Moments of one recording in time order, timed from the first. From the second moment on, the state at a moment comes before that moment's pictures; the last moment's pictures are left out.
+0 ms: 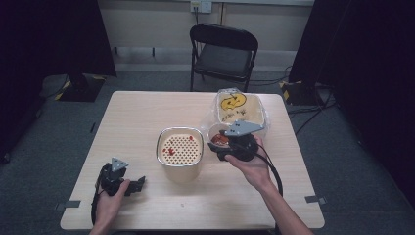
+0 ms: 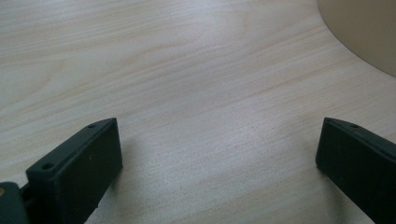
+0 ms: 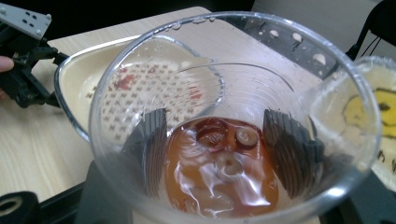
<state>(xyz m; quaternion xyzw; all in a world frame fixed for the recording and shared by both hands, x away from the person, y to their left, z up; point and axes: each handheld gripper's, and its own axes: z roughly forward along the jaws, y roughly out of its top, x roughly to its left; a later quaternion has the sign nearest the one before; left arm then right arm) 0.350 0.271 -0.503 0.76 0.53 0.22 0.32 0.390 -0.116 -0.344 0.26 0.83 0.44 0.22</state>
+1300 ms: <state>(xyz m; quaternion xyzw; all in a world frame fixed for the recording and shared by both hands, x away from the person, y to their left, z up) 0.350 0.271 -0.503 0.76 0.53 0.22 0.32 0.419 -0.017 -0.327 0.07 0.89 0.21 0.40</state>
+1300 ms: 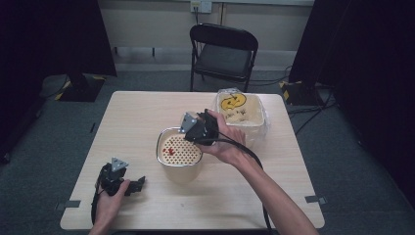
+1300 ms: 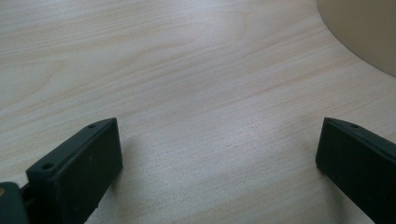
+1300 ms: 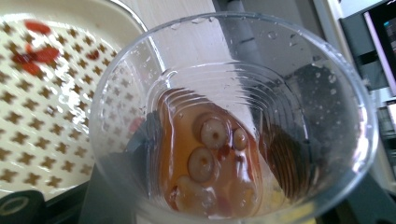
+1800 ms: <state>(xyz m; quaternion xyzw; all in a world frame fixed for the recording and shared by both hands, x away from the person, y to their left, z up) 0.350 0.271 -0.503 0.76 0.53 0.22 0.32 0.418 0.005 -0.343 -0.01 0.88 0.10 0.47</state>
